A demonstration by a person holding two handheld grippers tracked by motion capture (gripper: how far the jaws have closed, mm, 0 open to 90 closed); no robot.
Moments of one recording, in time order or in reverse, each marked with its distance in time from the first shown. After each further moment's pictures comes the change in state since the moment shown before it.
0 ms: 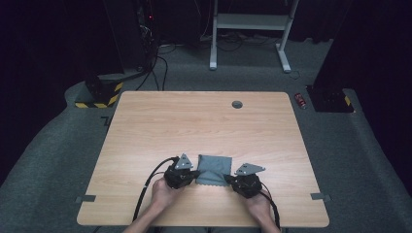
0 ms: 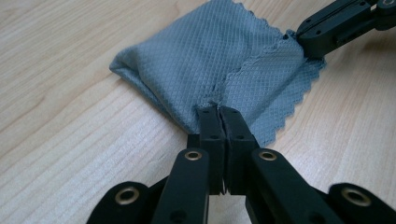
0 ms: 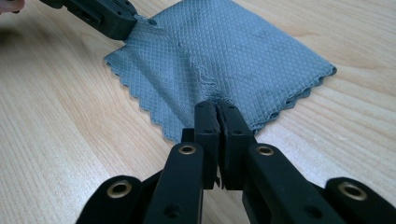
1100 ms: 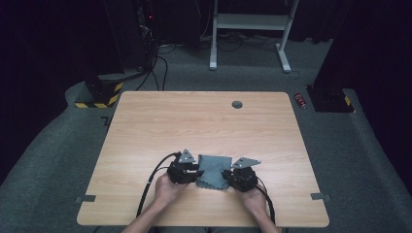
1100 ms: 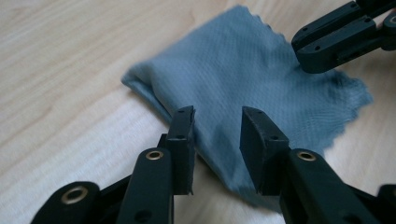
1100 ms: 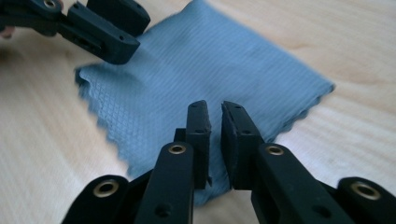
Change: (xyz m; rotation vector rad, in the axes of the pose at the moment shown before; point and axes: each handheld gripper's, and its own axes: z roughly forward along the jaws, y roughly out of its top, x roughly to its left) left arm 0.004 0.009 0.007 0.020 0.016 -0.035; right arm -0.001 0.016 0.010 0.024 -0.016 0.034
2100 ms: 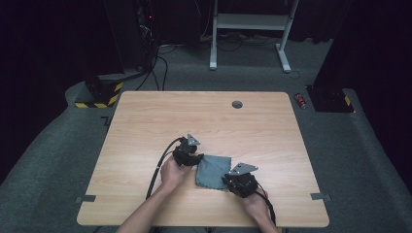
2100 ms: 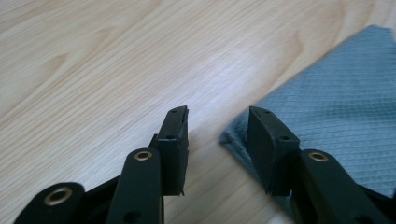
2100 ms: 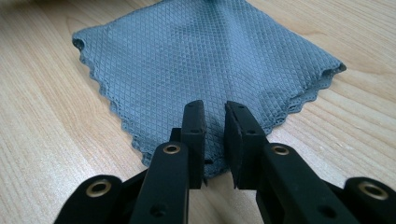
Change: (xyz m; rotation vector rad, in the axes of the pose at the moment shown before) left arm 0.042 0.037 0.033 0.063 0.217 -0.053; right arm 0.008 -0.009 -0.001 0.030 -0.030 -0.084
